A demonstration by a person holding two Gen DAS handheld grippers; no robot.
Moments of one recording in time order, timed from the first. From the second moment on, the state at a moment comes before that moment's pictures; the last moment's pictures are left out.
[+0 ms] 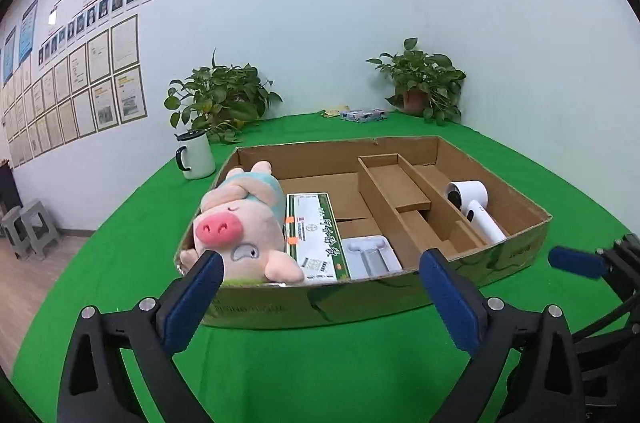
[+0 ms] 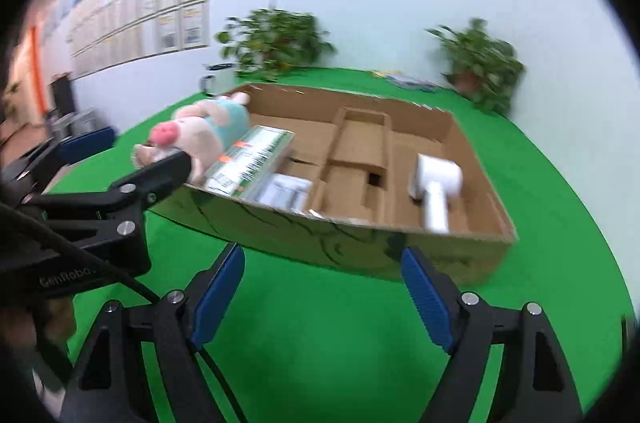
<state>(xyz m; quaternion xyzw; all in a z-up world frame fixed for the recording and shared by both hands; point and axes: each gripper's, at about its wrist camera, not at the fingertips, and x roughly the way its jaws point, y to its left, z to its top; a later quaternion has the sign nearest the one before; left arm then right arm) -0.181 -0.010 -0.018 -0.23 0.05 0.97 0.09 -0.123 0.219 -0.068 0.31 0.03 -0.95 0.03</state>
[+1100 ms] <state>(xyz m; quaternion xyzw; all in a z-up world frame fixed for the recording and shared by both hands) -0.168 -0.016 -0.022 -0.26 0.02 0.96 0.07 -0.109 0.237 -0.065 0.31 0.00 -0.95 -0.03</state>
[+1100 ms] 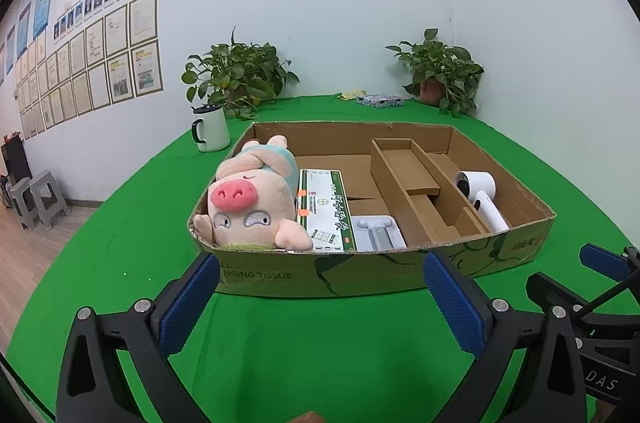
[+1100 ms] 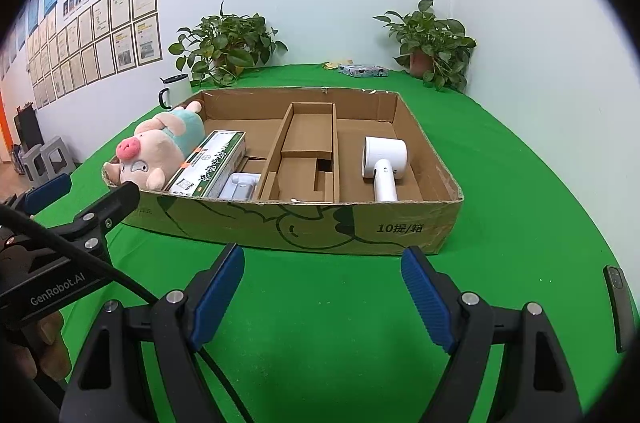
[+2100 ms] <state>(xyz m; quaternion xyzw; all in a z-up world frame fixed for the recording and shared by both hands) -0.168 -0.020 -0.027 -0.28 0.03 0.96 0.07 -0.107 0.225 -0.065 0.31 0.01 -0.95 -0.02</state>
